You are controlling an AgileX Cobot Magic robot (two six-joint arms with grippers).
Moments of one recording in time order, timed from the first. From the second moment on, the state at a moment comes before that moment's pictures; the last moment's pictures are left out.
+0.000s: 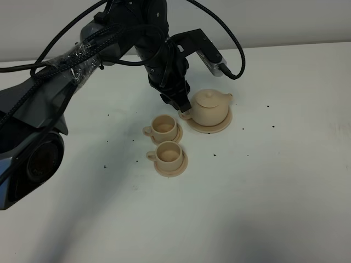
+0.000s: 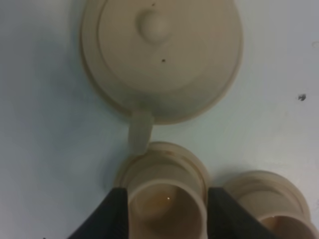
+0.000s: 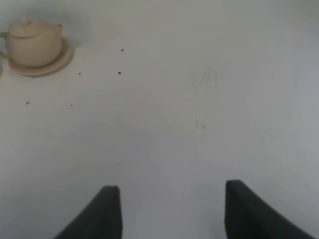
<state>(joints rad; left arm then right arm) -0.51 2.37 -2.19 -0.07 1.18 0.66 0.06 -0.01 -0.49 0.11 1.07 -0.07</state>
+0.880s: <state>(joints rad) -0.50 2.46 -2.19 -0.11 1.01 0.70 0.06 -0.01 -0.49 0.11 1.07 -0.07</state>
